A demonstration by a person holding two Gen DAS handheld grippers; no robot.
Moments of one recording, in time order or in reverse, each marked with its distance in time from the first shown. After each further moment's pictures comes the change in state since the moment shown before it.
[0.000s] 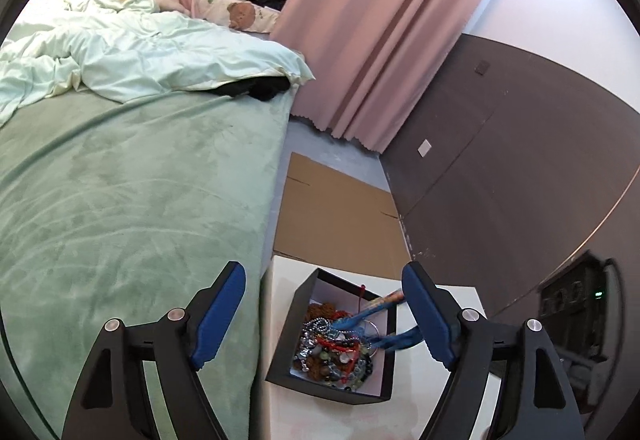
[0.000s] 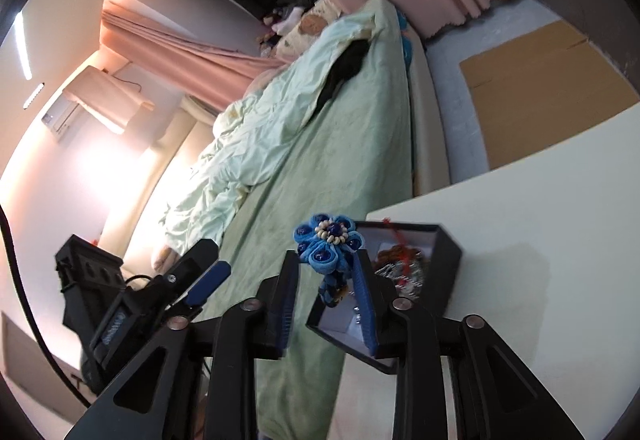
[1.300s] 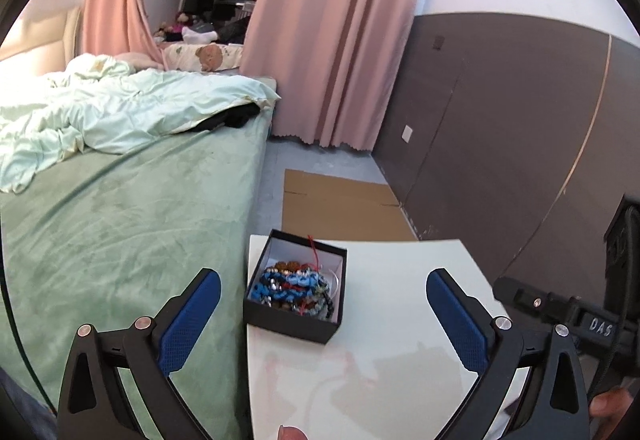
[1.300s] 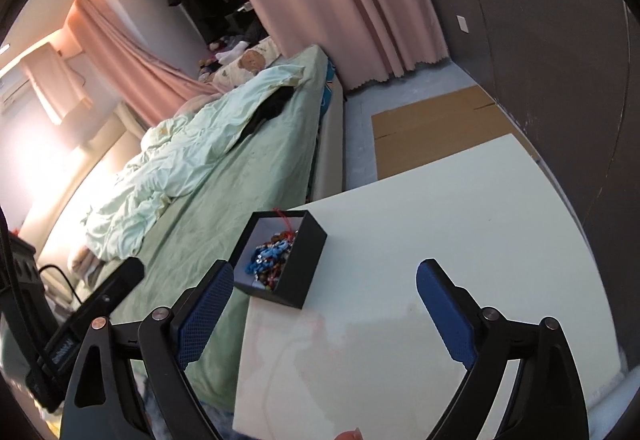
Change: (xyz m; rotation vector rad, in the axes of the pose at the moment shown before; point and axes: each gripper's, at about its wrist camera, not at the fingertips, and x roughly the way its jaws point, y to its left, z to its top) left arm -0.071 -0.083 -0.067 0.253 -0.060 0.070; right arm -0.149 0.013 -0.054 -0.122 -0.201 -0.356
